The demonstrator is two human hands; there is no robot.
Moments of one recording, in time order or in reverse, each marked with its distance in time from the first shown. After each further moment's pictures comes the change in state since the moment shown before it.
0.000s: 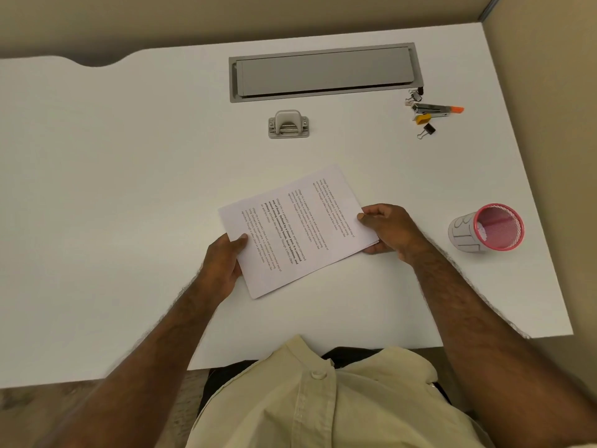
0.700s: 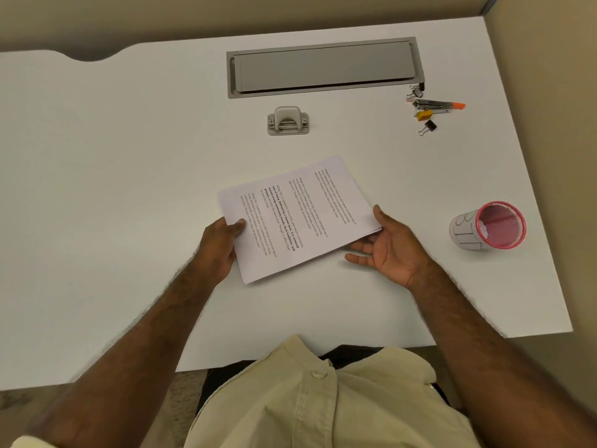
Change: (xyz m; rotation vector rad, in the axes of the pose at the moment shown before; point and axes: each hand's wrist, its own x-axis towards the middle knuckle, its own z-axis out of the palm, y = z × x) left_hand 0.020 0.027 0.006 0.050 0.020 0.022; right_hand -0.021 0.029 0.003 0.625 -0.334 0.146
